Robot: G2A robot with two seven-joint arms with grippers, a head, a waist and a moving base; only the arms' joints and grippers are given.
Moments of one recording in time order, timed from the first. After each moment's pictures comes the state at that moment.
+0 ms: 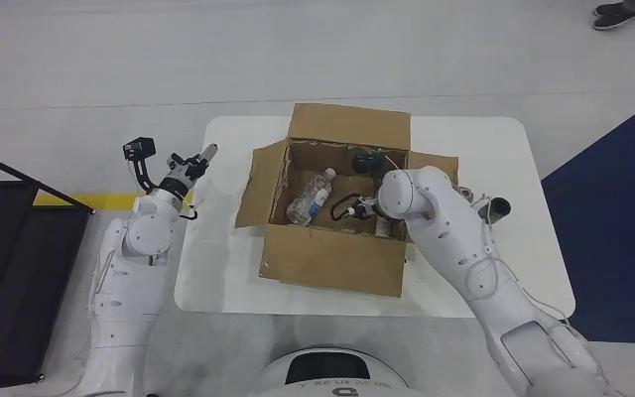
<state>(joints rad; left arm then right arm) 1.35 -1.26 -1.60 -1.46 0.68 -0.14 -0.34 -0.96 -1.27 0.96 -1.48 -0.94 0.42 1.40</state>
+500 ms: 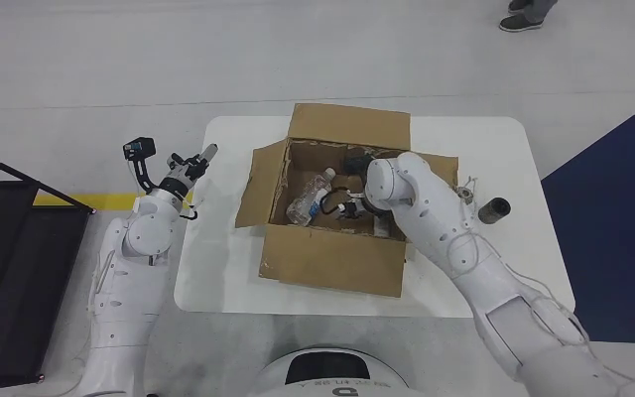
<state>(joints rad) 1.35 -1.26 -1.60 -1.46 0.68 -0.14 -0.34 -0.83 -1.34 0.84 -1.26 -0.85 0.40 1.42</state>
